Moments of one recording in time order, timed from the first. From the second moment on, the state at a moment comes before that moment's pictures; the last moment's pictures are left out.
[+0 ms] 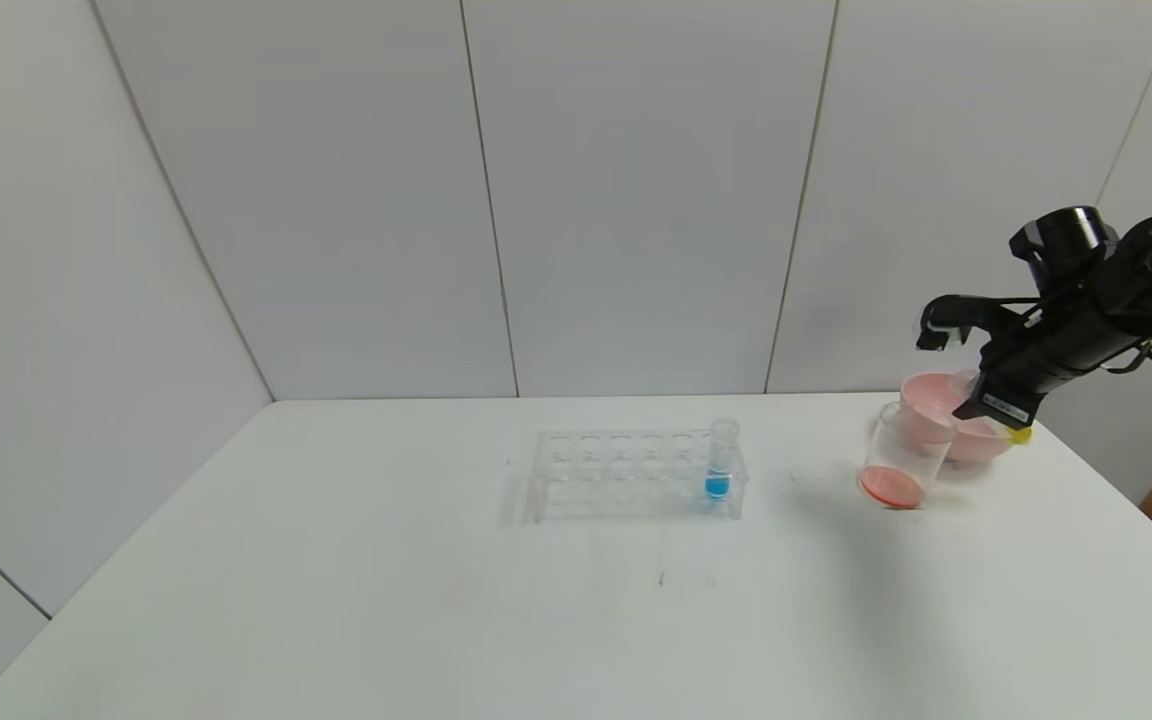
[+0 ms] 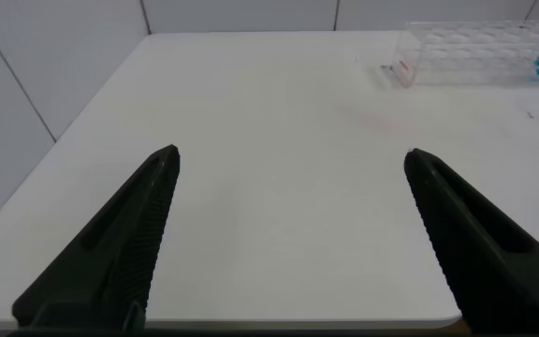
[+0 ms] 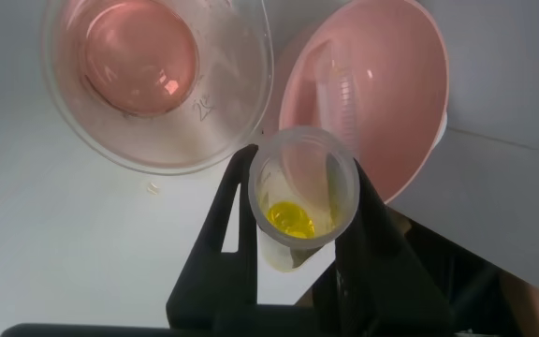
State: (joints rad) left arm 0.00 0.00 0.00 0.02 0.00 -0.02; right arm -0.07 2.21 -2.00 0.73 0.00 -0.99
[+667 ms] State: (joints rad) left arm 0.00 0.00 0.00 0.02 0.00 -0.02; right arm -0.01 2.18 -2.00 0.76 -0.22 -1.09
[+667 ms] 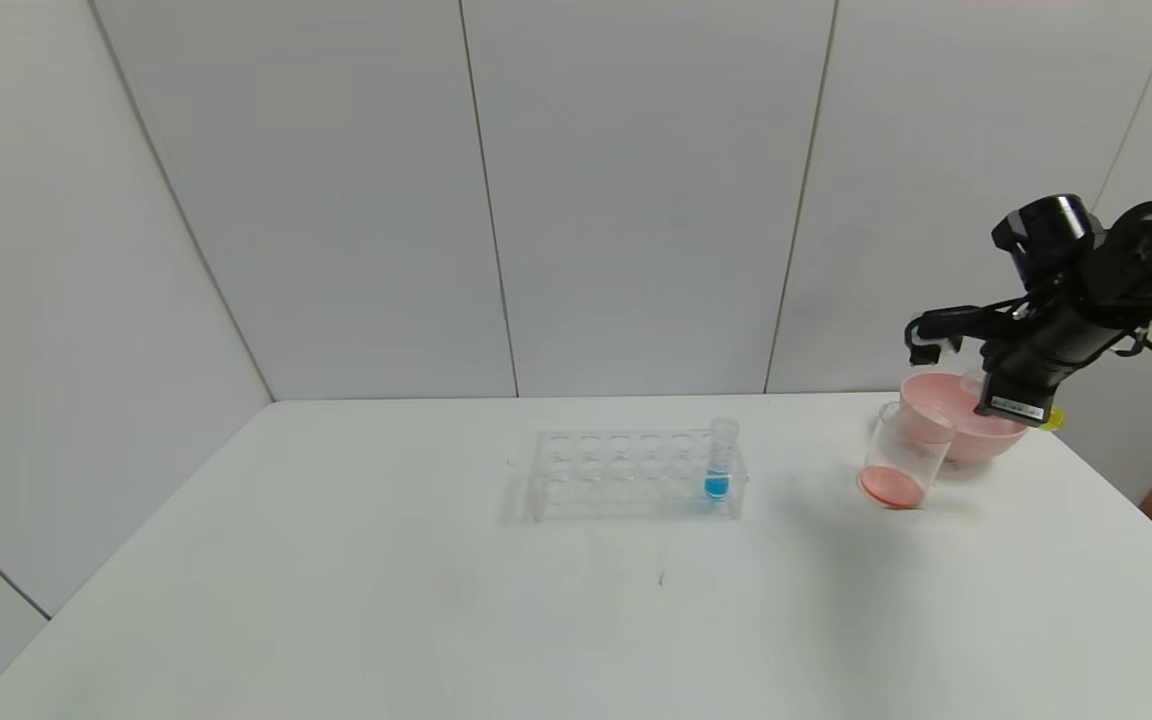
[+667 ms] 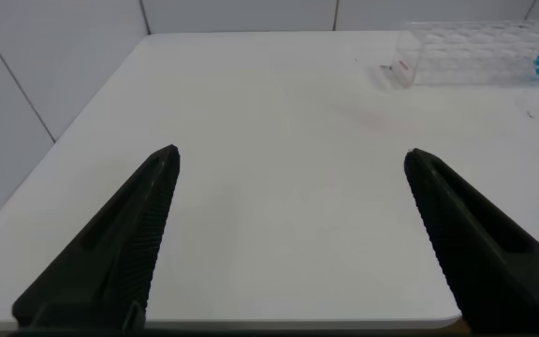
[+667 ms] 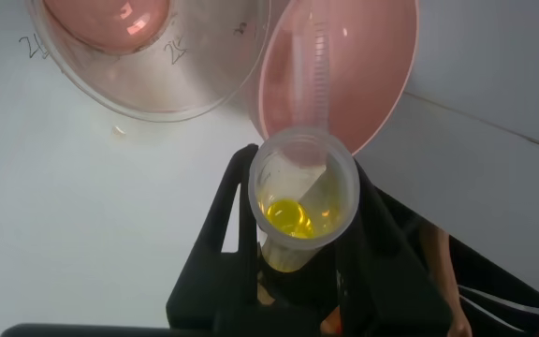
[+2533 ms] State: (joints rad) left arm 0.00 0.00 0.00 0.02 0.00 -0.02; right arm 0.10 2.26 -2.00 0.69 -0.67 -1.29
